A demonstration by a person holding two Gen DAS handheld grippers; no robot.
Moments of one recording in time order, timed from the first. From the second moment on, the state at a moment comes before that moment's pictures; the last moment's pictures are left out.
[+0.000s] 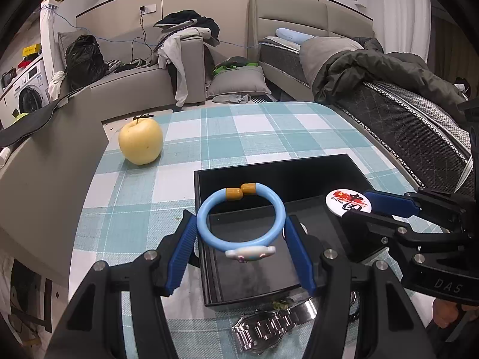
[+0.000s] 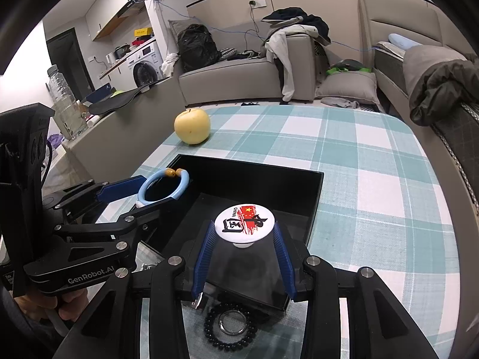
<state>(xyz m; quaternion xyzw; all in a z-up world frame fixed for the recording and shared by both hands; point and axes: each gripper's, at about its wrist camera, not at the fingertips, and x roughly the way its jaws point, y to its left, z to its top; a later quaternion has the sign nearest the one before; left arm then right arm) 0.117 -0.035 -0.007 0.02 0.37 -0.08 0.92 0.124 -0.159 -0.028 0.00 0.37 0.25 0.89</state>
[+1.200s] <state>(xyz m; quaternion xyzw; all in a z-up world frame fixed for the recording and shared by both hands) 0.112 -0.036 -0.003 0.00 0.38 -0.09 0.92 0.112 -0.186 -0.009 0.04 0.34 0.23 0.91</state>
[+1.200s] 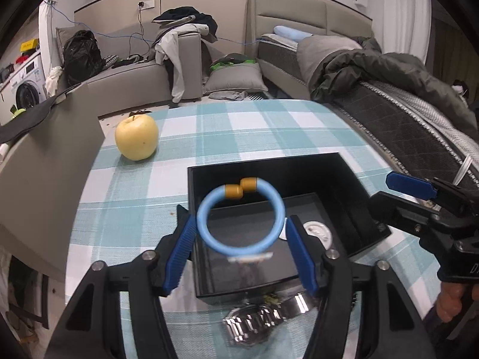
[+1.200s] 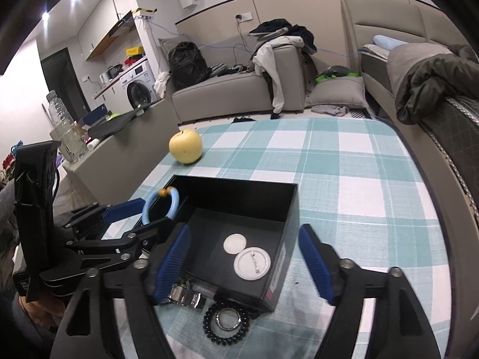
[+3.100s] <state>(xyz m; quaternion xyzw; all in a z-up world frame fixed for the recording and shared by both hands) 0.067 0.007 -0.025 -0.07 0.42 -0.02 0.90 0.053 -0.145 -0.076 -0.11 0.44 0.18 0.87</state>
